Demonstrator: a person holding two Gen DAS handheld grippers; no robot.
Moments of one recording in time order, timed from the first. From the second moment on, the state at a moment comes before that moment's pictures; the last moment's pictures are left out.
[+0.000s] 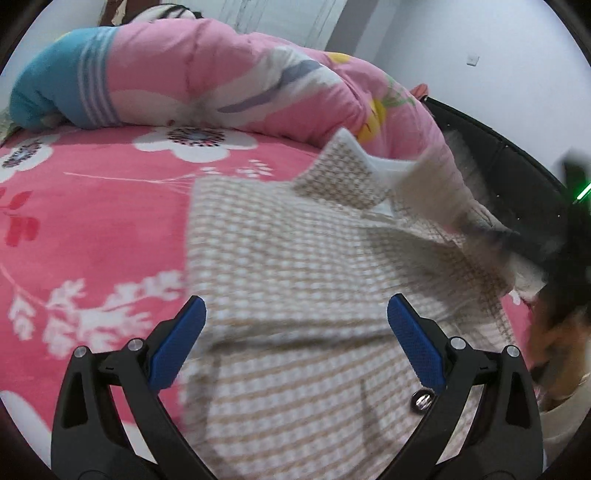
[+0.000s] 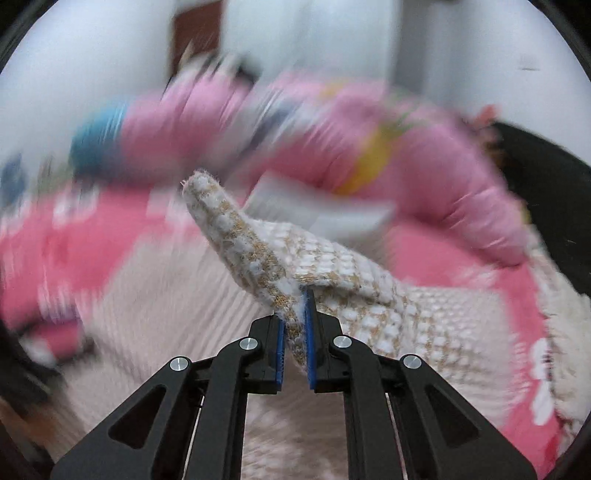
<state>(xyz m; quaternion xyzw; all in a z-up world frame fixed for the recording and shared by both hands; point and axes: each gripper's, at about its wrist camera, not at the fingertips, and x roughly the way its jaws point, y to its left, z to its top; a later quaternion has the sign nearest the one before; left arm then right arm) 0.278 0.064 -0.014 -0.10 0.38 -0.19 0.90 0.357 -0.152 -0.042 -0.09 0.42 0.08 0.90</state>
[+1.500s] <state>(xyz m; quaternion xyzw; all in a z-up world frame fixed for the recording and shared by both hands) 0.374 0.021 0.056 -0.10 0.39 -0.20 0.89 0.219 -0.297 -0.104 0.21 0.39 0.16 0.88</state>
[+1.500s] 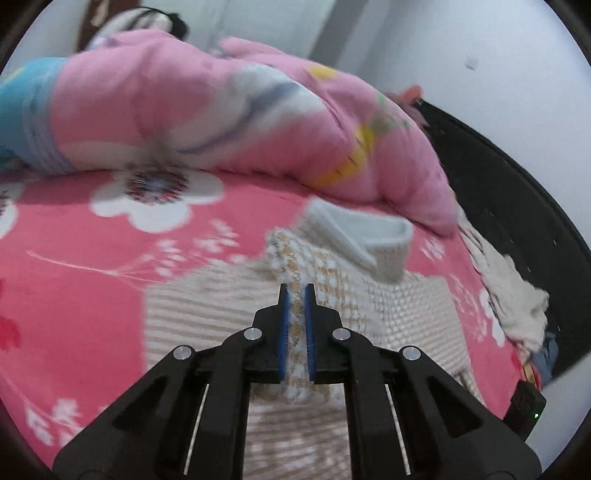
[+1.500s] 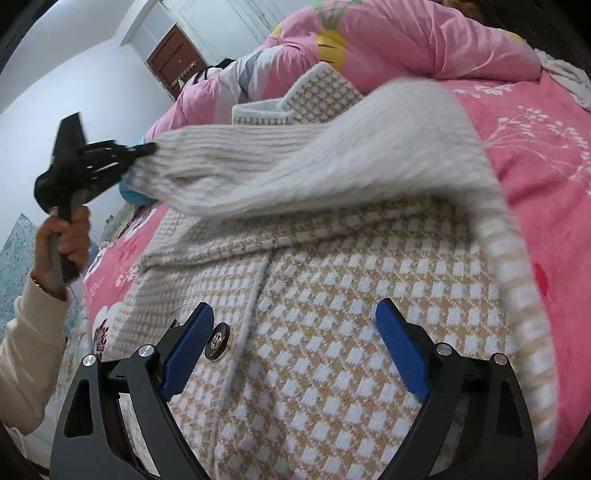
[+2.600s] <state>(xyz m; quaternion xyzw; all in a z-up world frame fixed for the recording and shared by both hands) 0.360 0.011 -0.040 -0.02 0.43 -0.19 0.88 0.359 -0.305 -0.072 0.08 0.46 0.02 0.88</state>
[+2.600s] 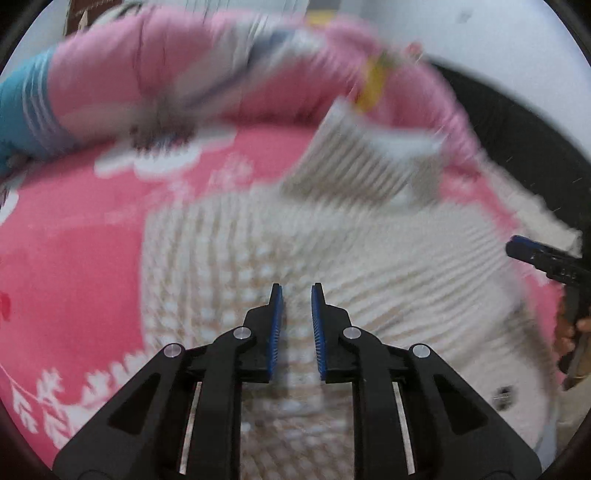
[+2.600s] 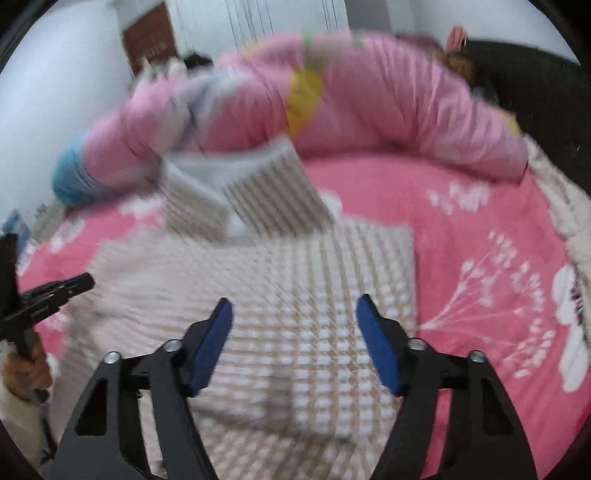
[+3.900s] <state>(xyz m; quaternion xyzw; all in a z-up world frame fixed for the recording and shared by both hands) 0.371 -0.042 -0.051 0.05 0.39 -0.17 0.90 0.372 -0.334 -0.087 0.12 0.34 0.00 0.93</state>
